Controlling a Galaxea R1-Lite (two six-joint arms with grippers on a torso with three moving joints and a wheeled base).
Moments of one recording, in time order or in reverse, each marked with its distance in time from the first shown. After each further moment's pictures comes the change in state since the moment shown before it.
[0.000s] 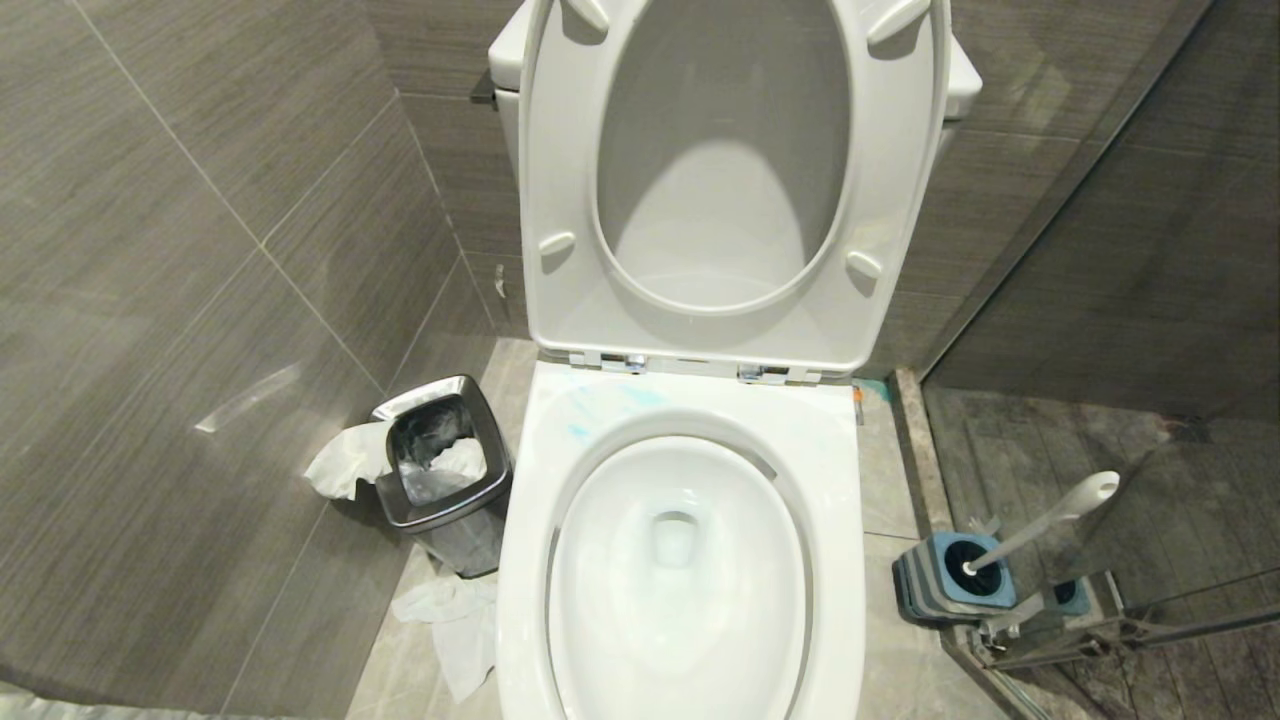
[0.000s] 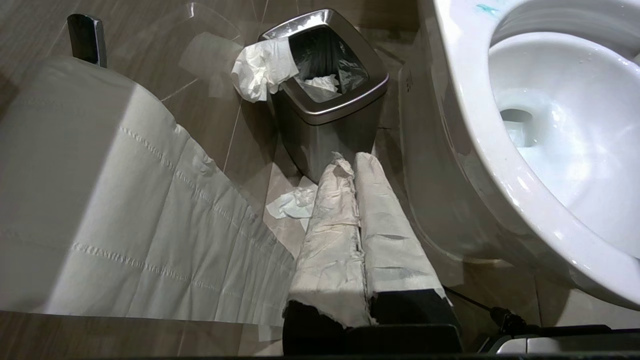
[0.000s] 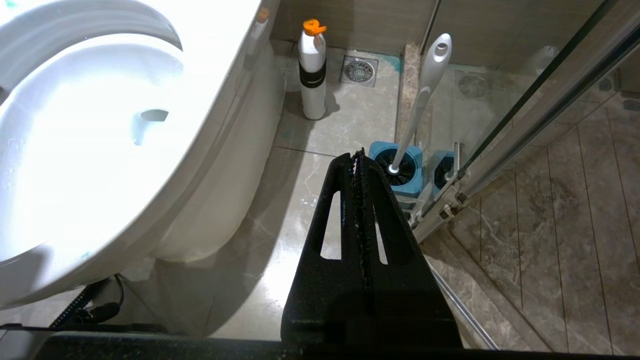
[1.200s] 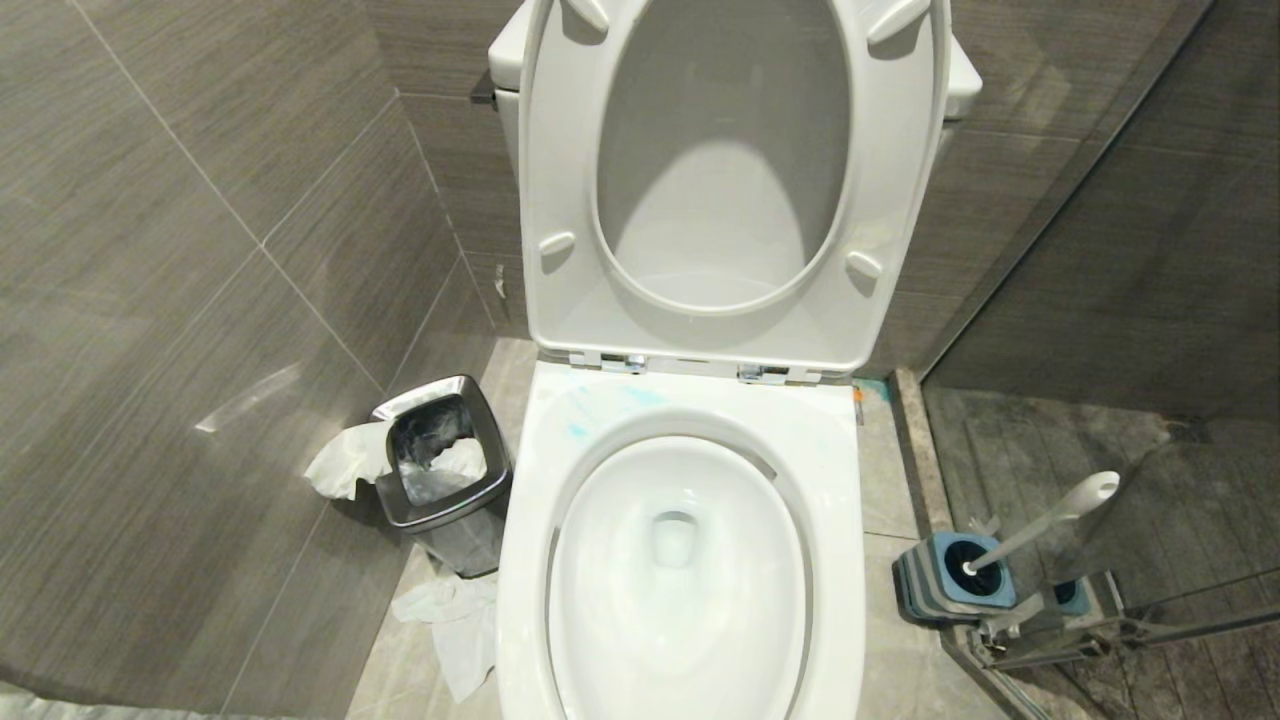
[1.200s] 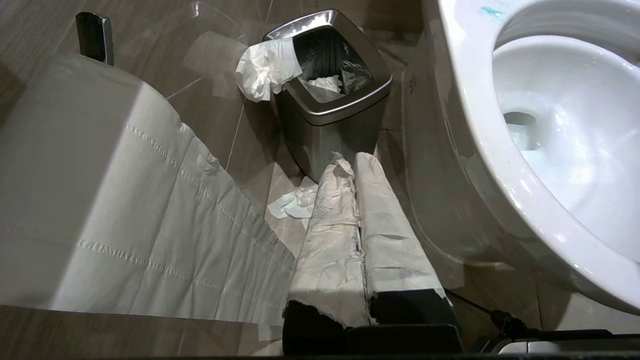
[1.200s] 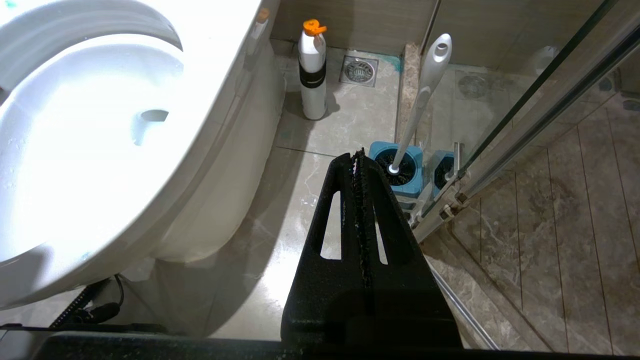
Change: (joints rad) left arm 0.000 0.000 0.000 -0.002 0.011 -0.008; right arm 0.000 0.000 0.000 0.000 0.000 0.000
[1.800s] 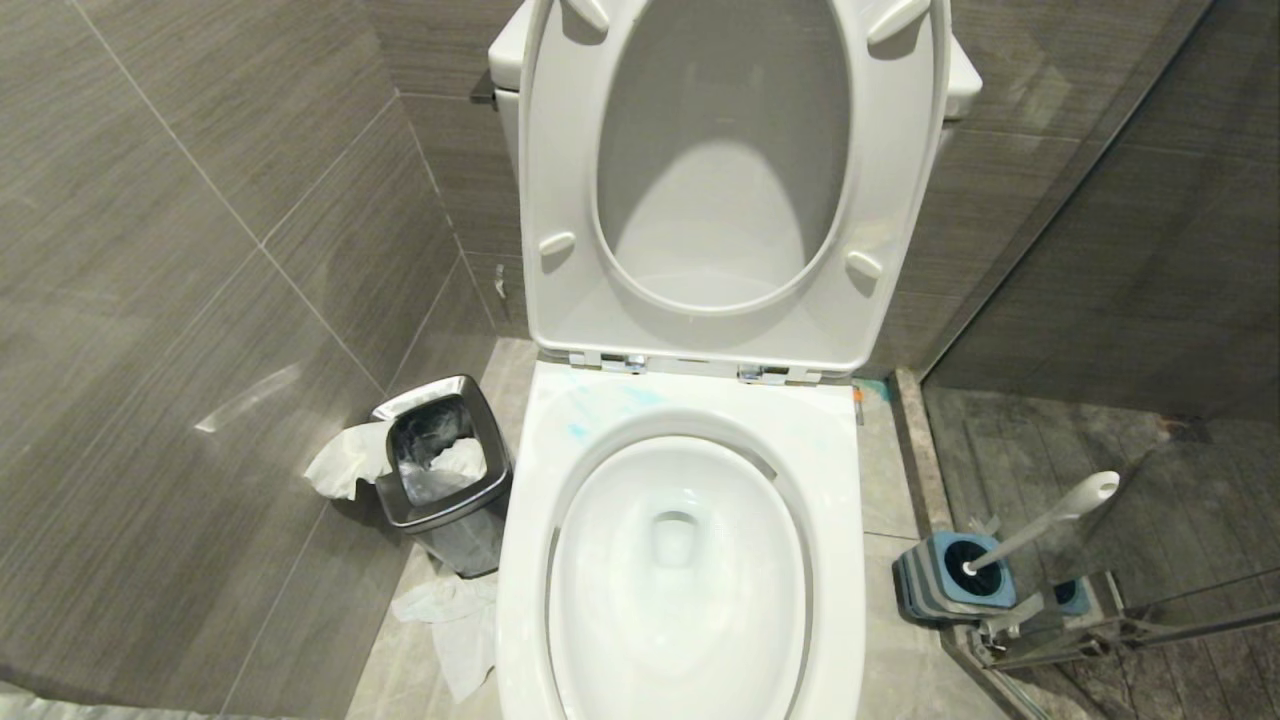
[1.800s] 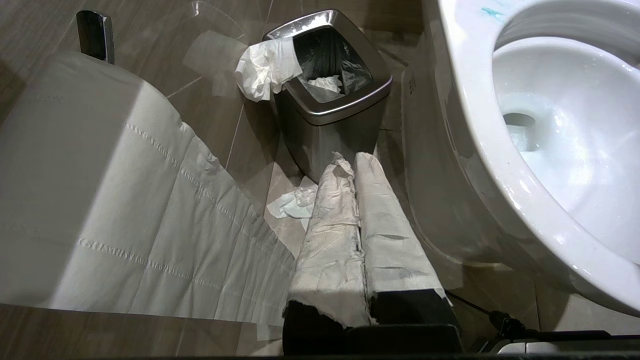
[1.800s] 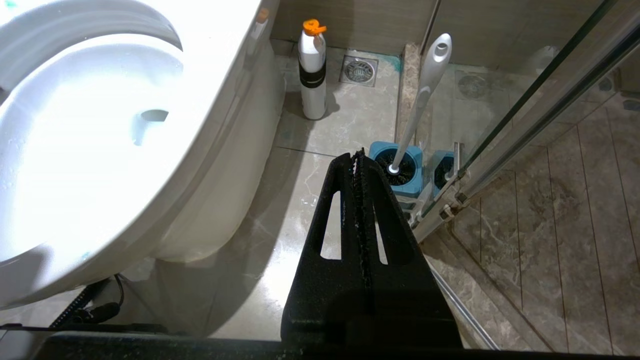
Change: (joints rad) left arm 0.000 0.000 0.000 0.000 0.001 -0.006; right arm 0.000 0.000 0.000 0.000 0.000 0.000
